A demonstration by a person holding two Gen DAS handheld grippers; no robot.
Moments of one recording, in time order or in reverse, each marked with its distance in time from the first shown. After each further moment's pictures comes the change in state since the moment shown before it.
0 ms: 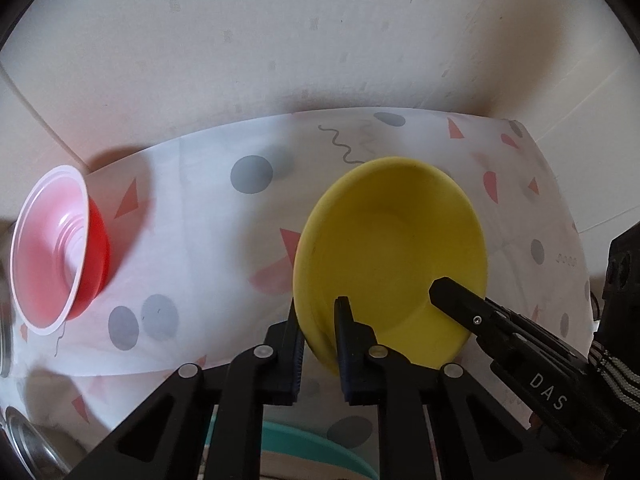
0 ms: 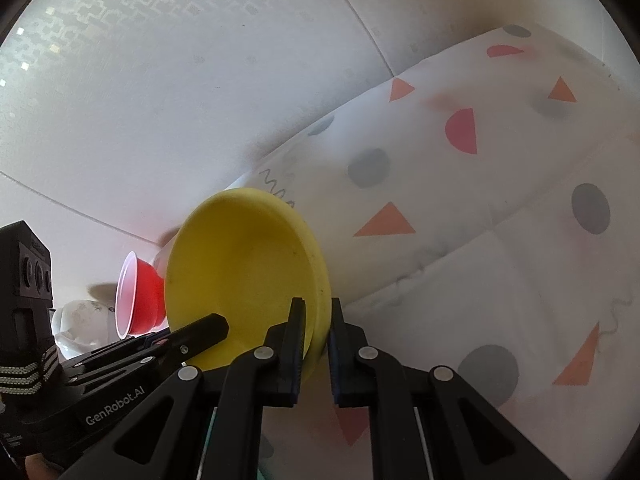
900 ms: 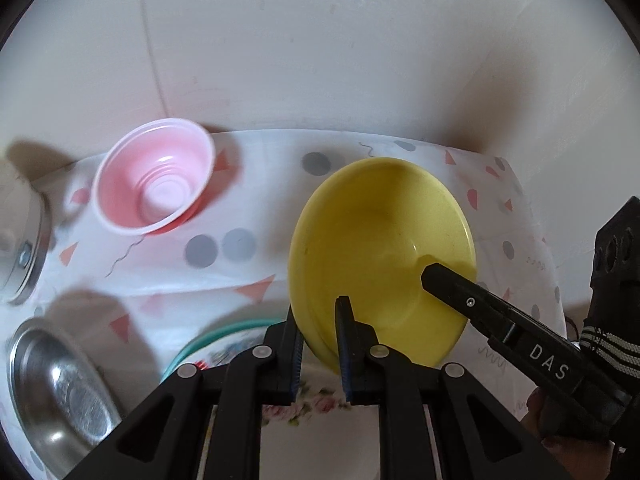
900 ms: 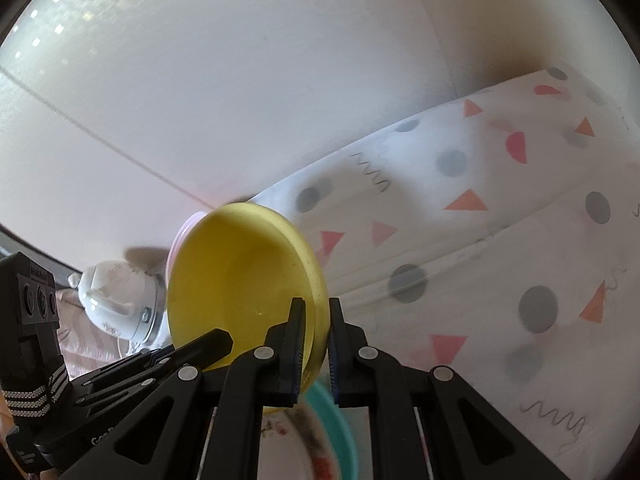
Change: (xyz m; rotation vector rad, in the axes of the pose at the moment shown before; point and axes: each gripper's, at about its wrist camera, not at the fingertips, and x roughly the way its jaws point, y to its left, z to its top) left arm -0.077 0.046 -0.064 -0.128 -0.117 -0.035; right arm -0.028 0.071 -0.030 -0.123 0.000 0.050
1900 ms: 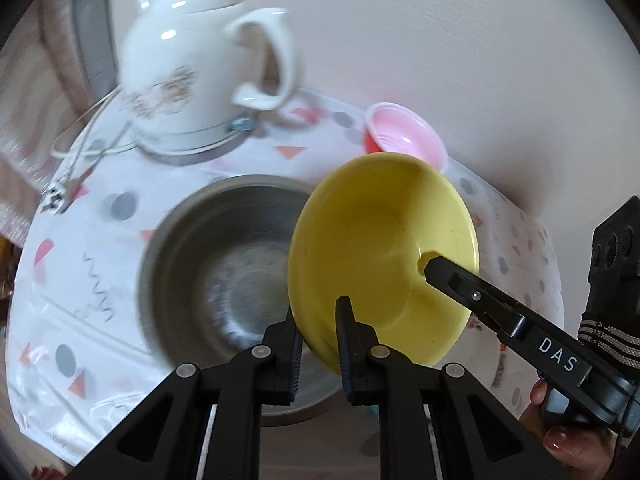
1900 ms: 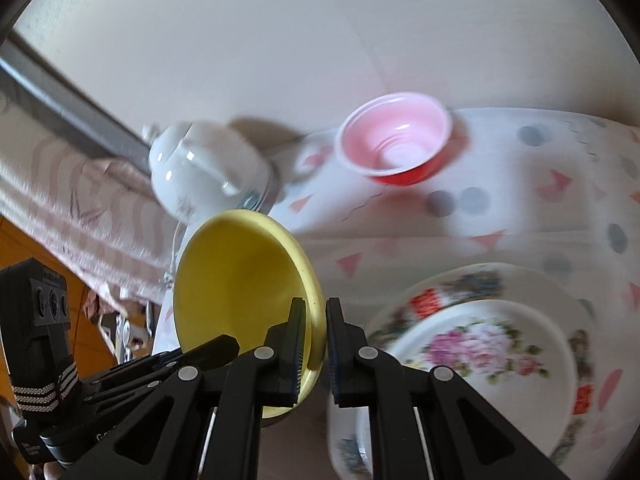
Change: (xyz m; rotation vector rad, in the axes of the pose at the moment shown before) left arm -0.089 0.183 -0.120 -0.363 -0.071 0.049; right arm 0.056 0.184 -0.097 -0.314 0.196 0.108
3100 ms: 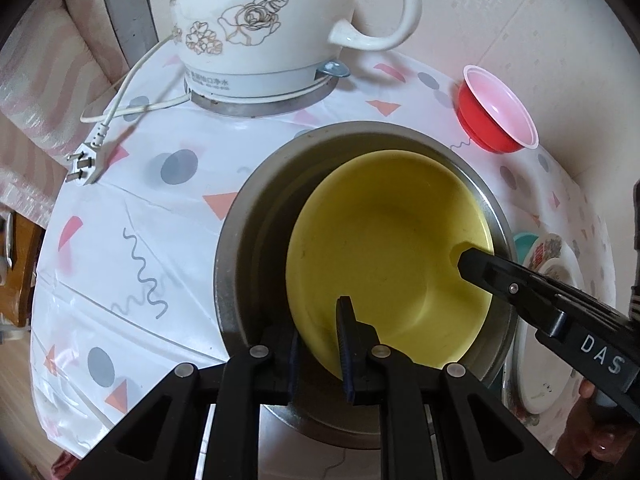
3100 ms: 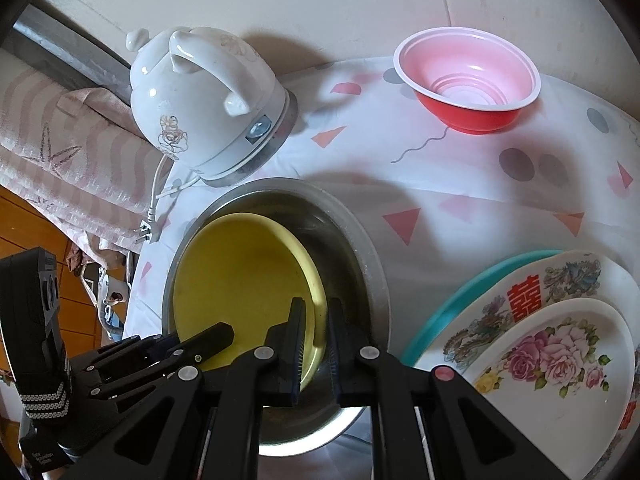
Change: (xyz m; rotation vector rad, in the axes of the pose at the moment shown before) left arm 0.039 0.051 -0.006 0.009 0.090 0.162; right arm 0.074 0.033 -0.009 -0.065 0.175 -0.061
